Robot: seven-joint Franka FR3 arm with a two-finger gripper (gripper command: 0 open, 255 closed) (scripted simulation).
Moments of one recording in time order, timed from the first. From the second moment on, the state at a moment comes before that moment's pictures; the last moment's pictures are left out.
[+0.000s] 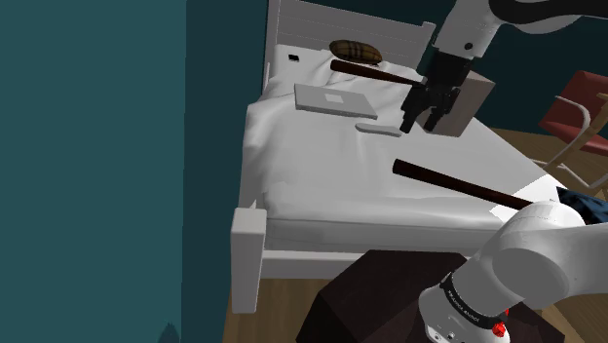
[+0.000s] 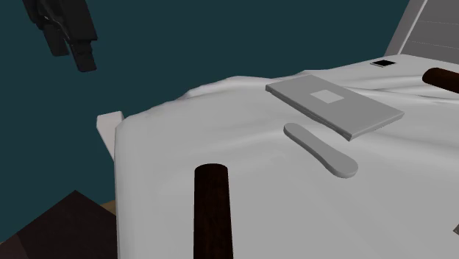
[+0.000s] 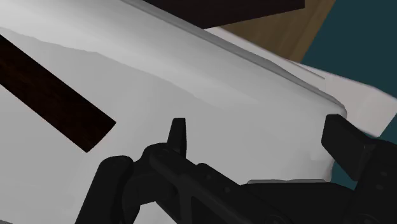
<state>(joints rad) -0.02 -0.76 -0.02 -2.38 0.08 1.57 0.13</state>
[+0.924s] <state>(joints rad) -0.03 -0.61 -0.30 -2.42 -0.13 1.77 -0.39</state>
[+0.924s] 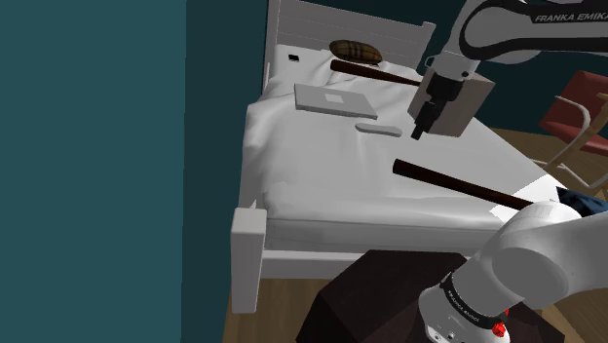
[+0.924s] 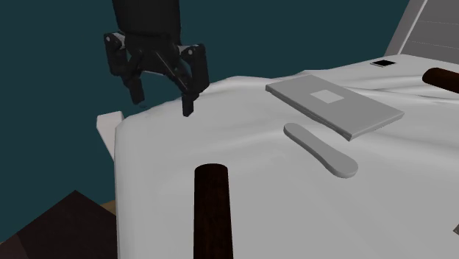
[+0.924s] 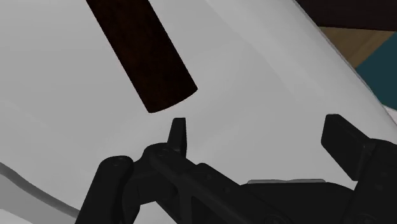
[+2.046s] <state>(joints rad) 0.04 0.01 -0.62 -2.07 0.00 2.05 -1.17</state>
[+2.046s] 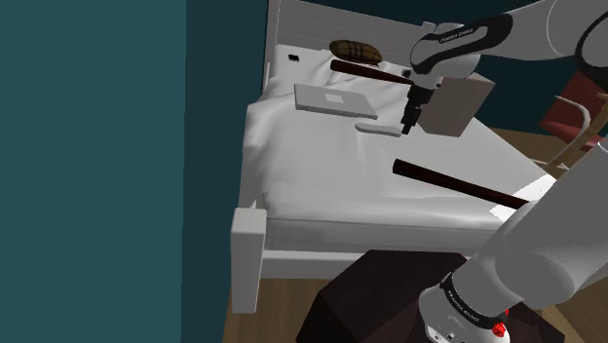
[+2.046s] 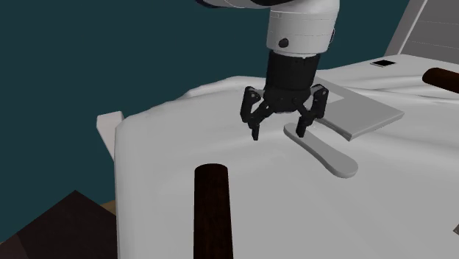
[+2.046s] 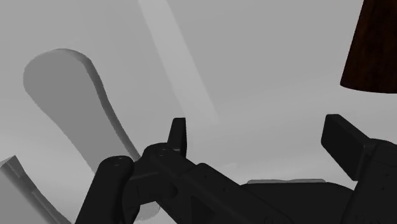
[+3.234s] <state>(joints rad) -0.17 0.59 -0.51 -1.55 0.30 2.07 -1.67</state>
